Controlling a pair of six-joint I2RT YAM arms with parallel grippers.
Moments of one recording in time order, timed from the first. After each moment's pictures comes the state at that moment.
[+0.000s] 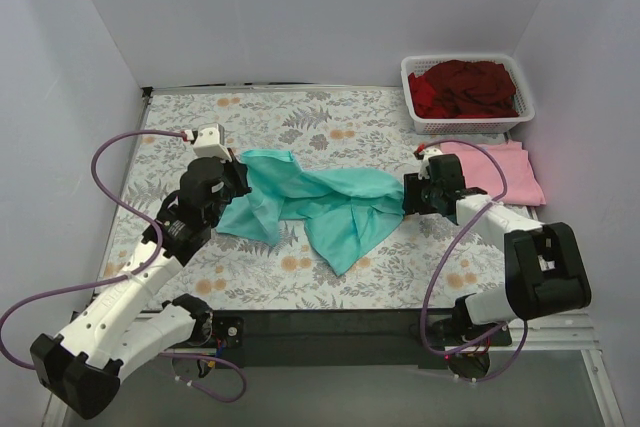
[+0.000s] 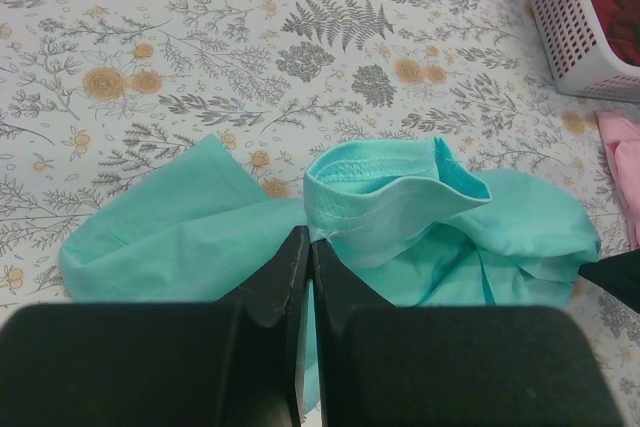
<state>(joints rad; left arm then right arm) -0.53 0.88 0.84 -0.29 -0.36 -0.41 0.26 1.39 0.68 -0.16 -0.07 0.12</state>
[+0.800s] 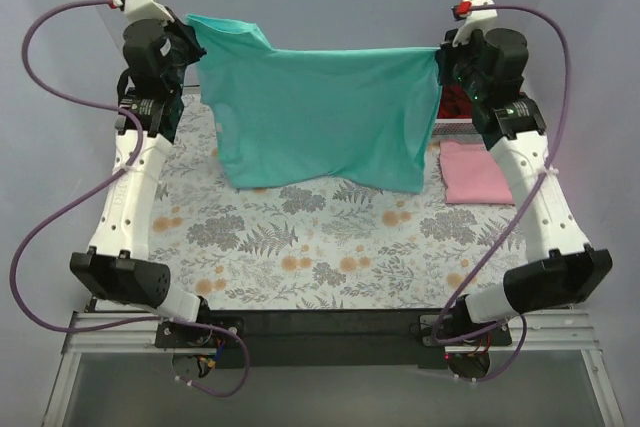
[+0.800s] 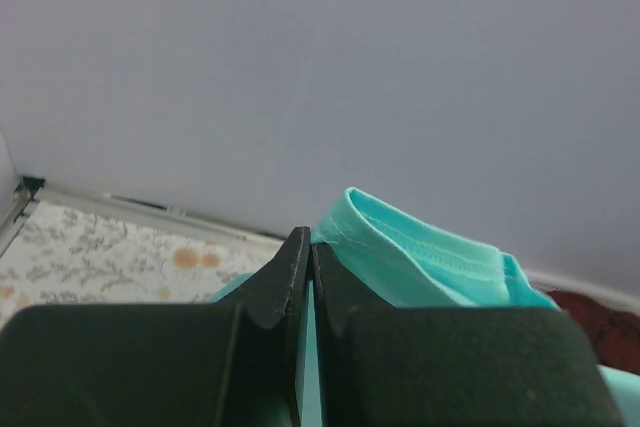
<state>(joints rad) -0.14 1.52 1.77 -0.28 -0.22 -0.36 0.21 1.48 1.65 -0.33 -0.08 -0.08</state>
